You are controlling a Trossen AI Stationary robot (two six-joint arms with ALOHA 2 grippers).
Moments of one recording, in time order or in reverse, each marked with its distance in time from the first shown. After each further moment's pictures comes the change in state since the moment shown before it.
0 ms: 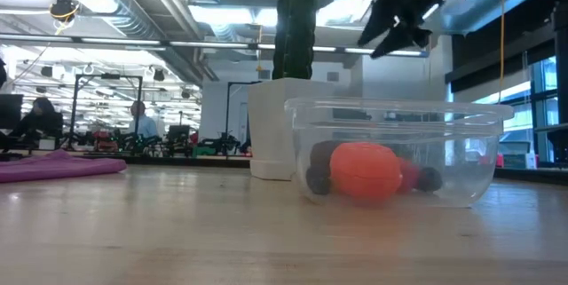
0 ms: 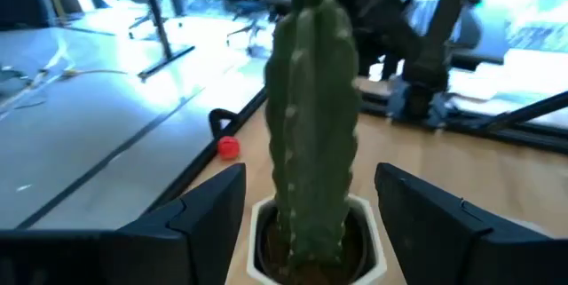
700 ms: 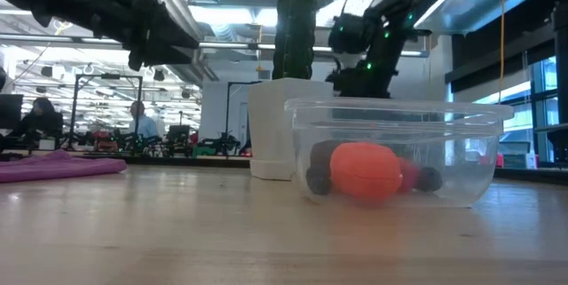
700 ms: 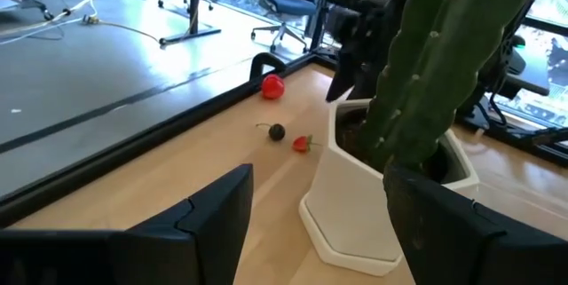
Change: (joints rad) left arm 0.273 -0.393 -0.661 0.345 0.209 -0.178; right arm -0.116 0.539 0.124 -0.060 -0.104 0.053
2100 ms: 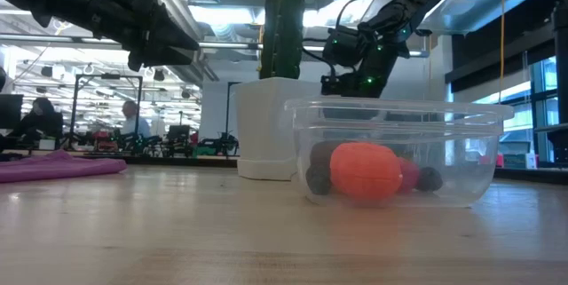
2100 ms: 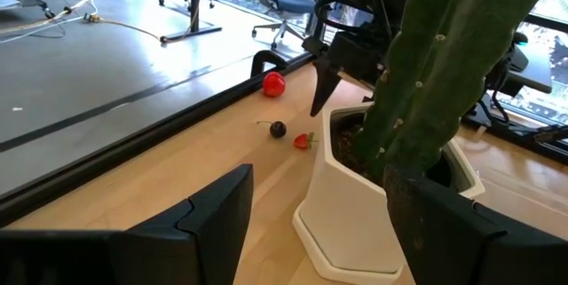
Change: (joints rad) left arm 0.000 0.000 0.000 -0.007 -0.001 0.002; right arm -0.019 0.083 -0.002 0.113 -0.114 -0.679
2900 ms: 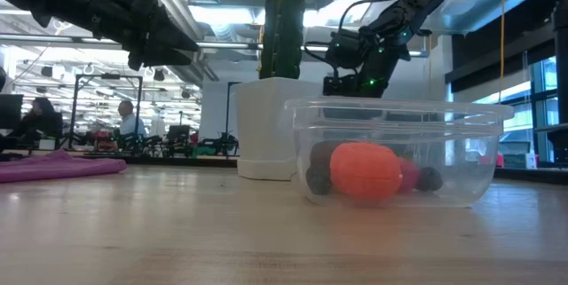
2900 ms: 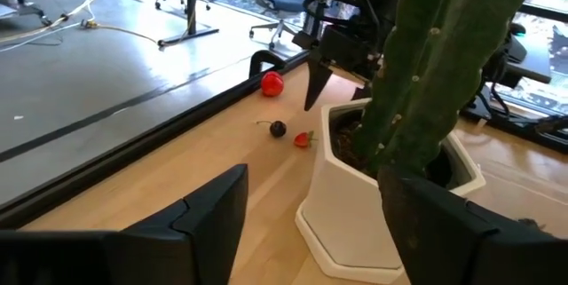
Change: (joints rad) left arm 0.000 0.000 0.000 -0.005 -0.005 0.035; right arm -0.039 0.001 0.002 0.002 -0.038 -0.073
